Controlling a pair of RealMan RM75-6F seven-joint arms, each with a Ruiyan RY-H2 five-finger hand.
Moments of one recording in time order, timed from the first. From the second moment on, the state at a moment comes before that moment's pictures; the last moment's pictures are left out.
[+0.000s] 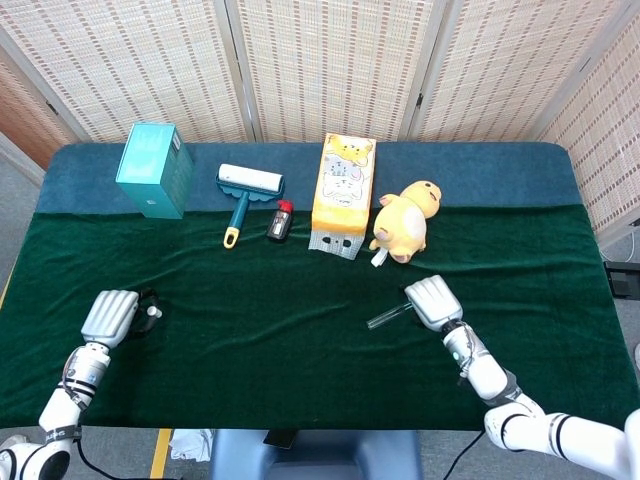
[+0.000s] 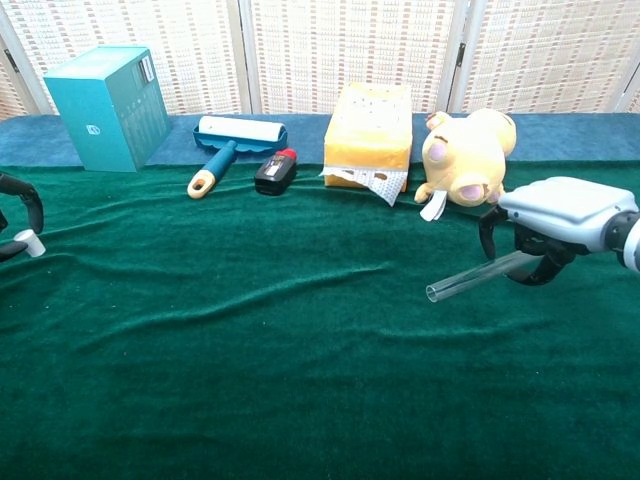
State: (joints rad) left arm -0.44 -1.35 -0.09 -1.42 1.29 1.09 0.08; right arm 0.62 -1.52 0.11 -1.37 -1.20 0.88 -0.46
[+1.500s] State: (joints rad) left arm -0.44 -1.28 -0.10 -1.49 1.34 1.10 -0.07; right arm 0.65 -1.49 0.15 -1.48 -1.12 0.90 -0.30
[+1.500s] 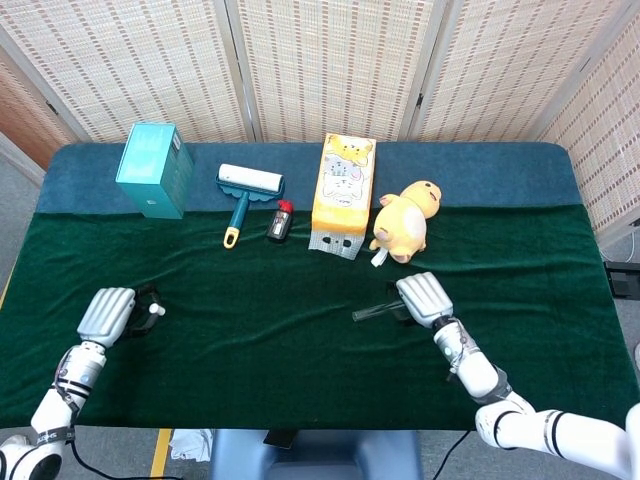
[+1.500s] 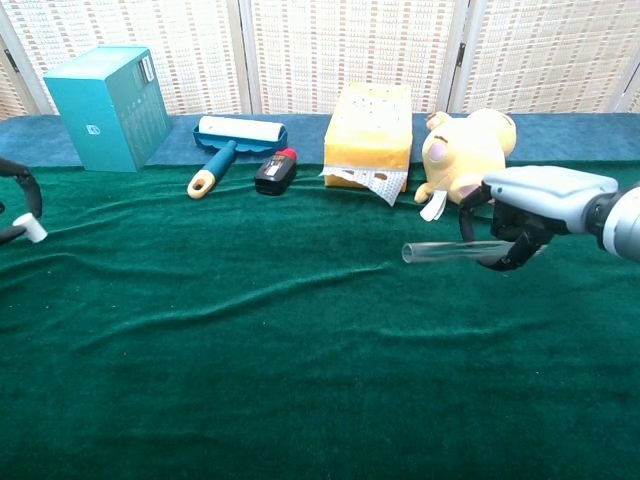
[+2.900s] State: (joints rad) left arm -0.55 -1.33 -0.21 -1.81 1.51 1.25 -0.04; right arm 0.73 -1.71 0.32 -1.58 -1.05 0.89 0.09
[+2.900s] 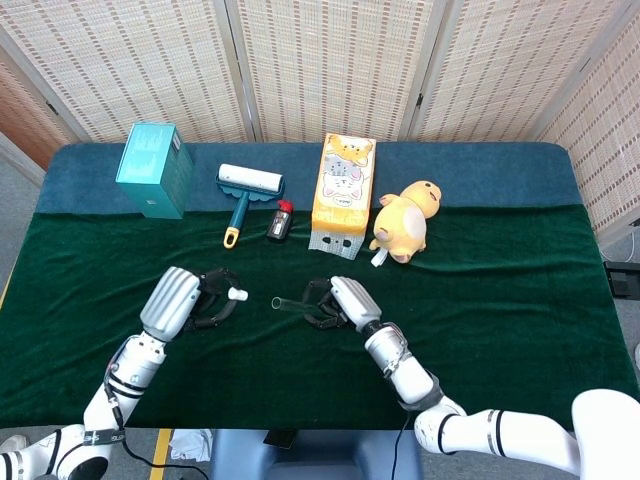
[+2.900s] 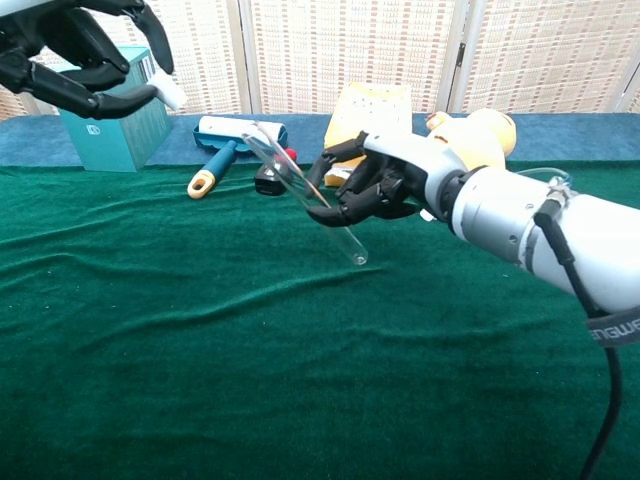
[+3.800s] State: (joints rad) left arm -0.58 -1.42 -0.18 -1.80 1.58 1.31 0.14; right arm 0.75 -1.74 0.33 -1.60 -1.03 0.93 0.10
